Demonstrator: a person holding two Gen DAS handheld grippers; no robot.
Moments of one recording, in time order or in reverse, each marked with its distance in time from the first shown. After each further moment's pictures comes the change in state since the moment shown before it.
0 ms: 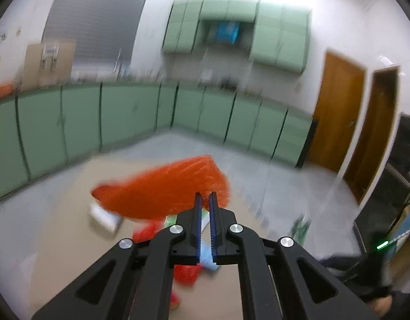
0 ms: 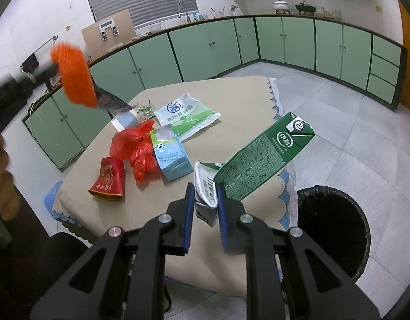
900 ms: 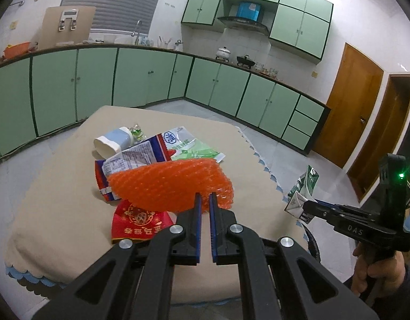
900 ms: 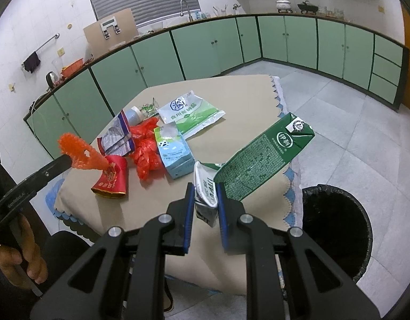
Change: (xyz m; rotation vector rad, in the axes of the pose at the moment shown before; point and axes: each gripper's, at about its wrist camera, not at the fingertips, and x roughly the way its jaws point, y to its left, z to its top) left arm -0.015 -0.001 -0.074 -0.074 0.049 0.031; right arm -0.006 0.007 0.001 -0.010 -0.005 0.003
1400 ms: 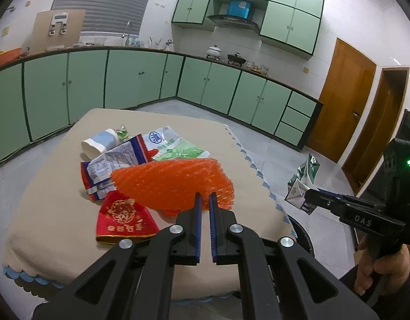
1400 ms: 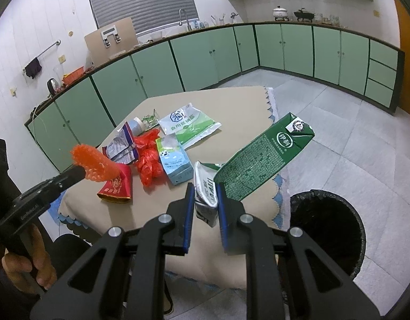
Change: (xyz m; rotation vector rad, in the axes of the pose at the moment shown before) left arm 0.004 -0.017 -0.001 0.037 0.007 -0.036; right arm -0.034 -0.004 0.001 0.007 -0.051 -0.011
